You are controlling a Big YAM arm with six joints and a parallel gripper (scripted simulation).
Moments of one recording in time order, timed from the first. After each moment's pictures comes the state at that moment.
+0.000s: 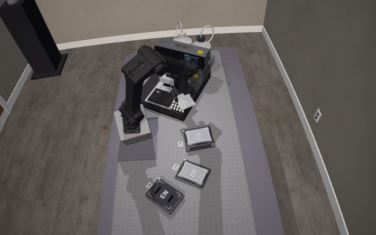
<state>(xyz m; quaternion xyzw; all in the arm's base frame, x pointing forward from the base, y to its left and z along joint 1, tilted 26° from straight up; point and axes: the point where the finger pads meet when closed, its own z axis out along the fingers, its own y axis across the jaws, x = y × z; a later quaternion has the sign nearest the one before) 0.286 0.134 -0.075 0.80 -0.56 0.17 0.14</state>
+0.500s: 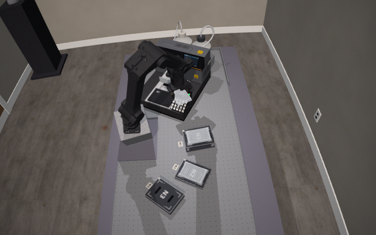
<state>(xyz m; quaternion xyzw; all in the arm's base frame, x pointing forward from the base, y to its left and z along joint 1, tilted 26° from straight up) 0.269 0.165 -0.090 0.81 -0.54 0.16 0.15</state>
